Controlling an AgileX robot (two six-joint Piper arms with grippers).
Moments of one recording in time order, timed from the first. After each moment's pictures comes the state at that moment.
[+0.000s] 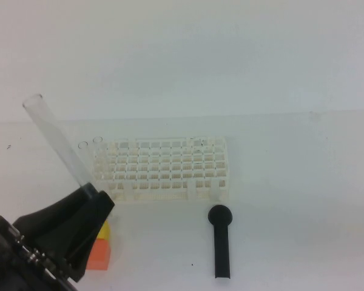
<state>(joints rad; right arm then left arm) 0.29 0.48 -0.58 1.15 0.86 -1.20 -0.73 0.76 -0.15 0.24 -0.83 -0.34</state>
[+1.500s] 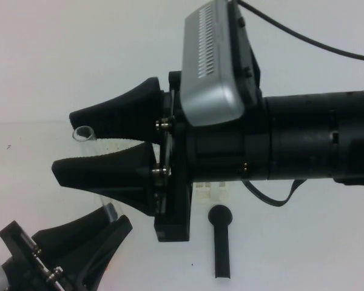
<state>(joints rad) 0.83 1.48 -1.21 1.70 0.72 -1.82 -0.73 0.76 -0.15 0.39 -0.78 -0.32</state>
